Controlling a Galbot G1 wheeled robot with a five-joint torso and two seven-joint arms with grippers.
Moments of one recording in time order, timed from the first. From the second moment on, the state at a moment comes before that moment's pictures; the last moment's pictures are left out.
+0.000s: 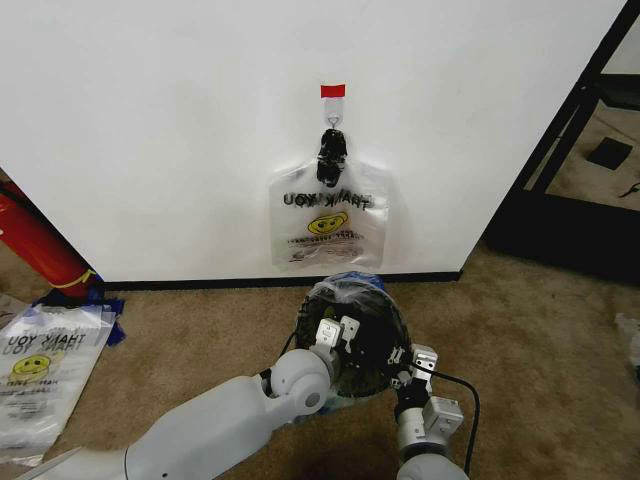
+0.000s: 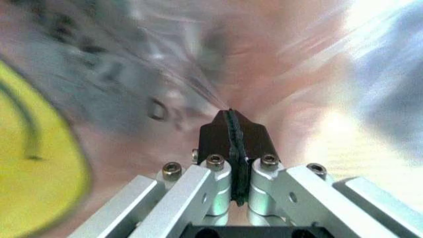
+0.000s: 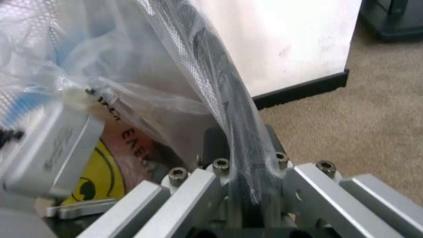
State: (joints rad) left arm 0.61 -1.10 0.55 -1.85 -1.24 0.55 -0.58; right arm -1.61 1.46 0.18 2.14 0.19 -0.11 0.47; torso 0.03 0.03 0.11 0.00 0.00
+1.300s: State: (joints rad) left arm 0.66 -1.10 0.53 -1.78 -1.03 0.33 -0.45; right arm -1.63 1.47 0.14 2.13 0.18 -0.10 0.47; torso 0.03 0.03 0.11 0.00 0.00
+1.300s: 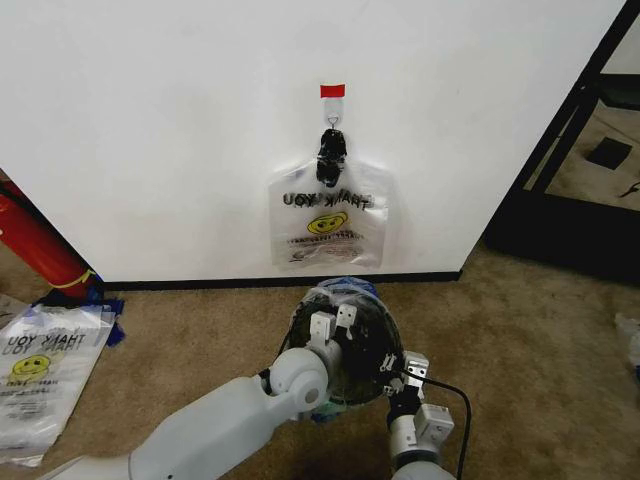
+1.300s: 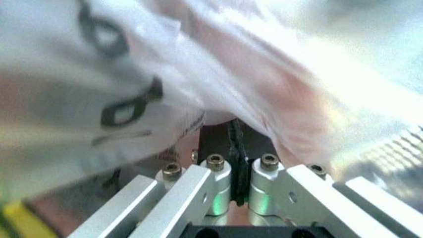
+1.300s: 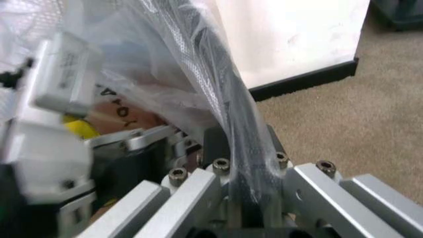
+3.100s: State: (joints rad) left arm 0.64 -1.14 0.57 -1.70 -0.91 0.40 -0.55; right arm -1.64 1.47 0.12 2.12 0.16 -0.09 0.47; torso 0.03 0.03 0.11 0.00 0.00
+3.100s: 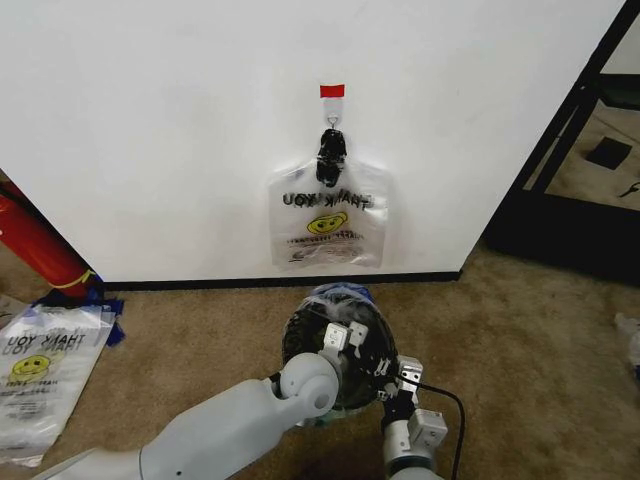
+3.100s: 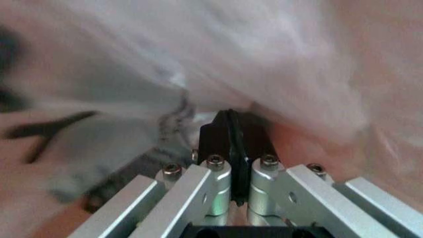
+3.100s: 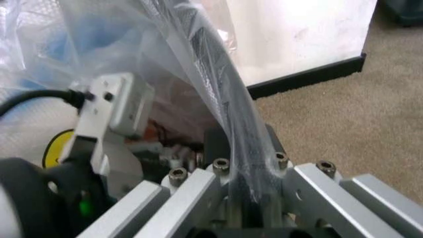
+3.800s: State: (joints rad) left arm 0.69 -1.08 0.55 -1.81 -0.95 0.34 -0.49; right arm -1.65 1.47 0.12 2.14 0.15 -0.09 0.47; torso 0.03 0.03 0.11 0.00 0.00
